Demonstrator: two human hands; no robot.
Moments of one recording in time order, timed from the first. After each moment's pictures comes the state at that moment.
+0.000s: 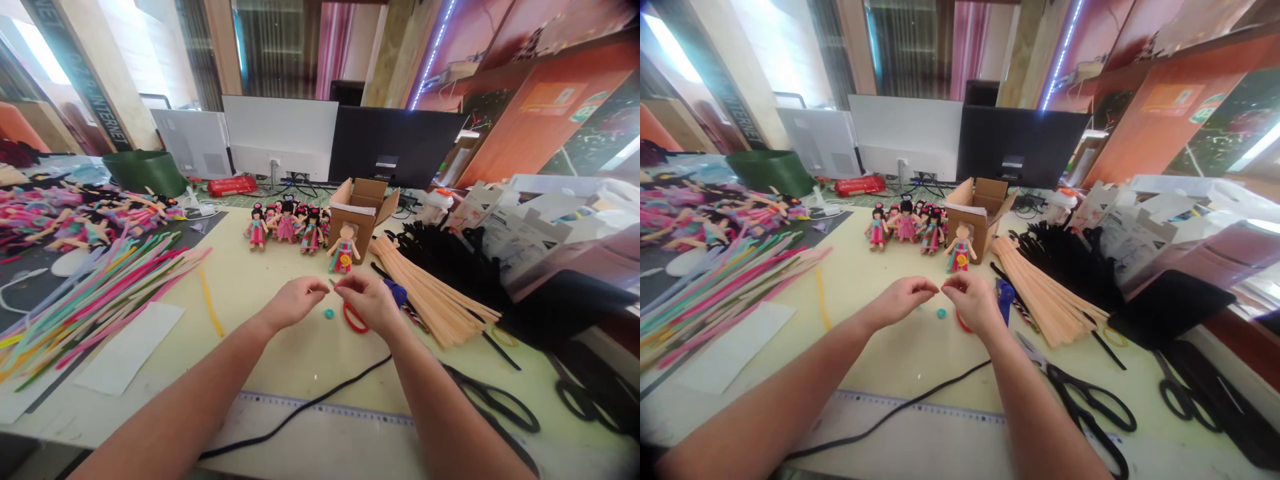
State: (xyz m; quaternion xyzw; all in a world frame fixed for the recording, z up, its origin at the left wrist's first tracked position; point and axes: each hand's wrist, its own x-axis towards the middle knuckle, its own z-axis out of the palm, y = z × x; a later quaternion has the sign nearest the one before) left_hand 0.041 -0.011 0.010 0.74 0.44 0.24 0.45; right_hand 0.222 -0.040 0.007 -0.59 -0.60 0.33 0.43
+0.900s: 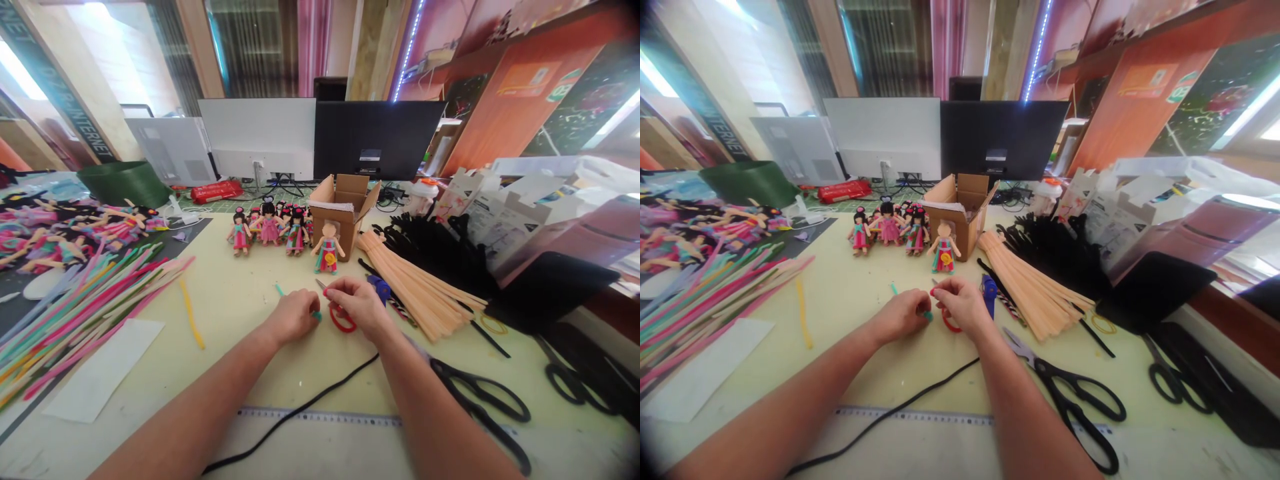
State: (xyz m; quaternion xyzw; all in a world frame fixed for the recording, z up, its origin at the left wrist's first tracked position) left_hand 0.073 -0.005 -0.040 0.86 0.45 0.11 0.21; right_hand 0.234 -0.043 -0.004 -0.58 -0.46 0.50 0.46
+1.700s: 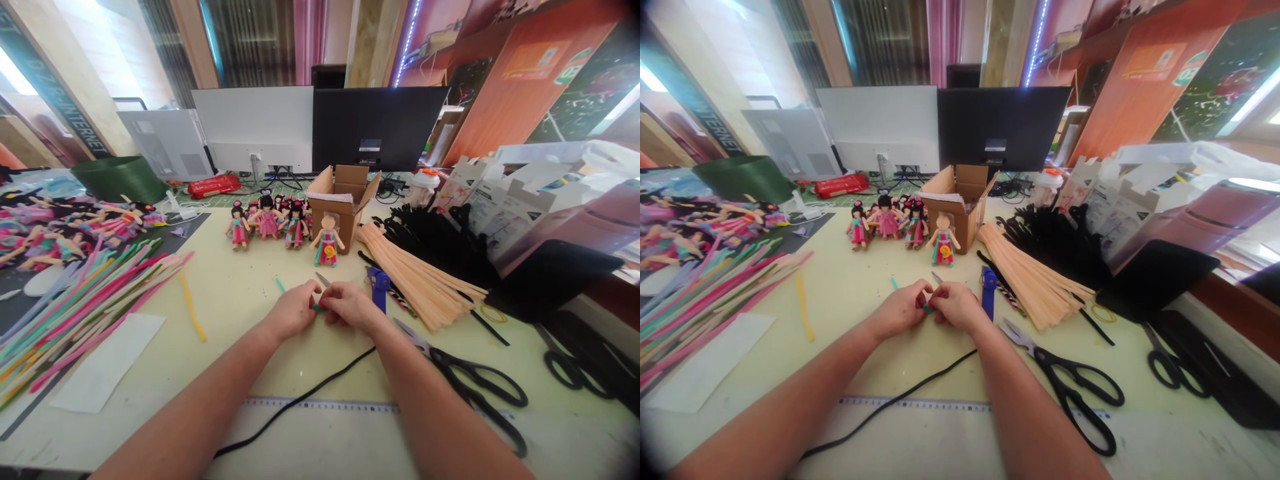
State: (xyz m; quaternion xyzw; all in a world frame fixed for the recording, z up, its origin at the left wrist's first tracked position) left_hand 0.072 -0.012 -0.039 0.84 0.45 0.14 0.27; right_hand 0.234 -0.039 -0.035 -0.62 -0.53 0.49 0.30
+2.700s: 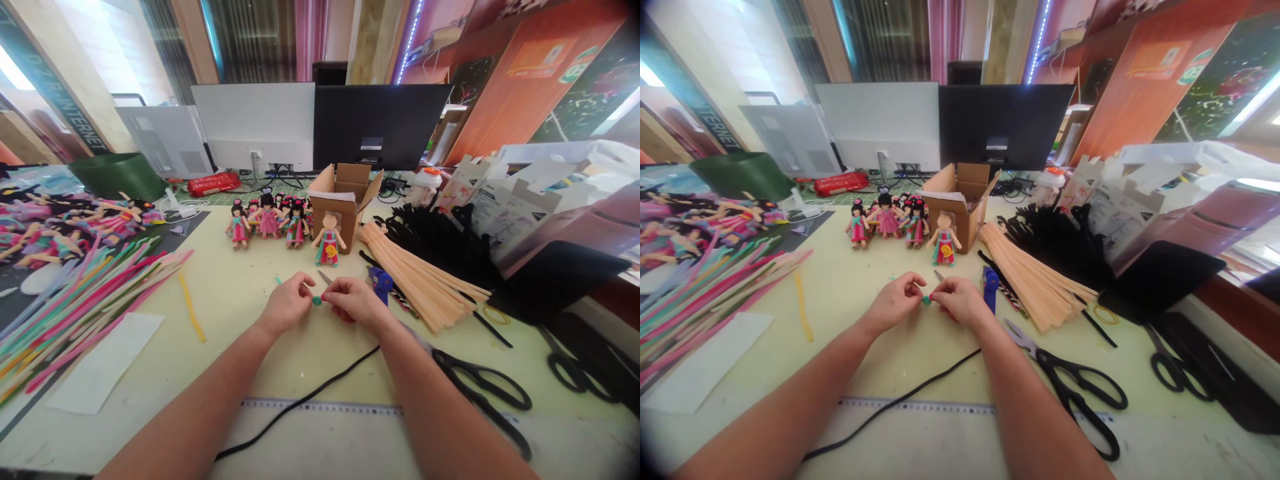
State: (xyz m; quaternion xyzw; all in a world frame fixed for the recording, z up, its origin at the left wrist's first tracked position) left_hand 0.065 -0.008 -0.036 0.73 0.50 0.28 0.39; right_hand 0.235 -0.042 -0.016 -0.60 -0.49 0.51 0.37
